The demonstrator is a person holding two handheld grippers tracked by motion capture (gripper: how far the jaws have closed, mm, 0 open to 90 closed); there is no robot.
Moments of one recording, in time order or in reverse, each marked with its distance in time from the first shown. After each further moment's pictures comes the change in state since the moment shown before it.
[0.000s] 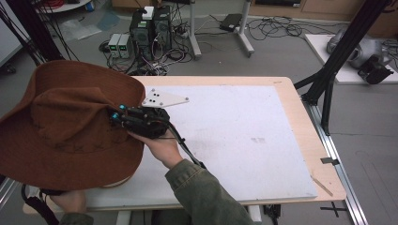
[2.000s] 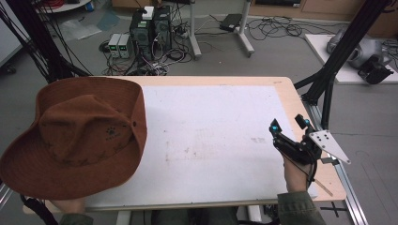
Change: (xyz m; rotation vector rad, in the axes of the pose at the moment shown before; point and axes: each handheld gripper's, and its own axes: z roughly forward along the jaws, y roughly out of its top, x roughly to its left) left arm 0.001 0.000 -0.004 0.006 0.013 0.017; right arm -0.043 -0.047 -0.347 -0.180 -1.044 -0.133
